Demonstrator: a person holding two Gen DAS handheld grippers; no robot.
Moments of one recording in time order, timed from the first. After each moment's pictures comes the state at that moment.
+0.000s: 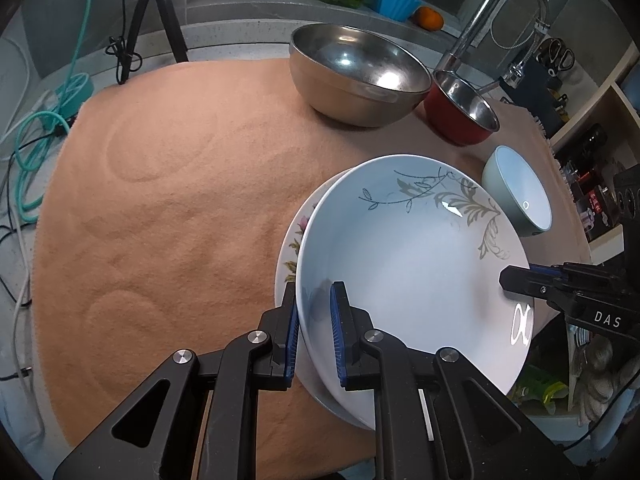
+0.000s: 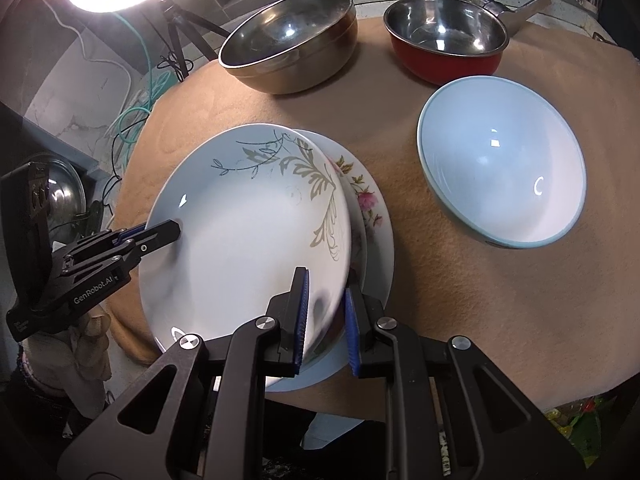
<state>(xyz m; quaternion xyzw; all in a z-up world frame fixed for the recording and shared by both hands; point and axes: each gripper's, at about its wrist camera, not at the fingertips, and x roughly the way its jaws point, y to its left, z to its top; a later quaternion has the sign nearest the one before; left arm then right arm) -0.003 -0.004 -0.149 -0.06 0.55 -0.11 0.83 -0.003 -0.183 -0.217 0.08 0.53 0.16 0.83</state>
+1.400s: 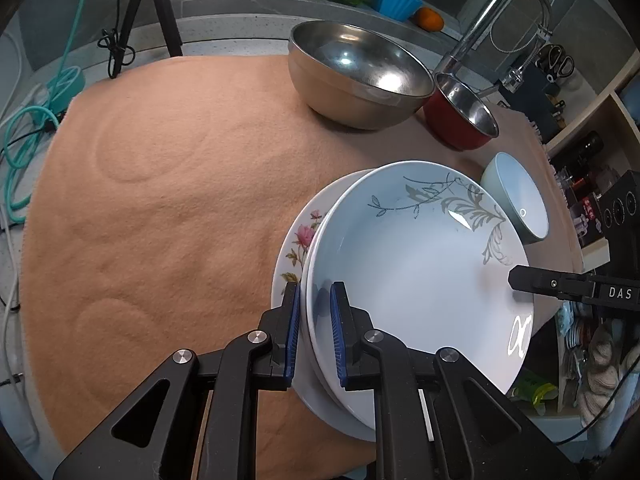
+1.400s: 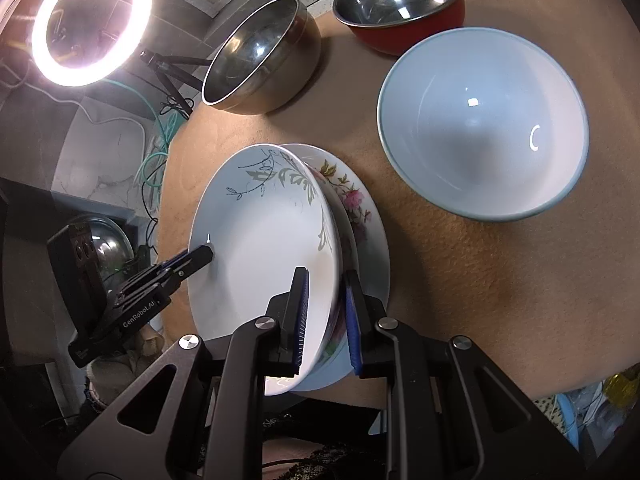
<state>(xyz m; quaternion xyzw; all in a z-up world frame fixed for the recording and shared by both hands) 0.006 -0.001 -0.154 -0.08 0.55 -0.13 0.82 0.001 -0.223 -0.224 0.22 0.53 0.19 0.80</state>
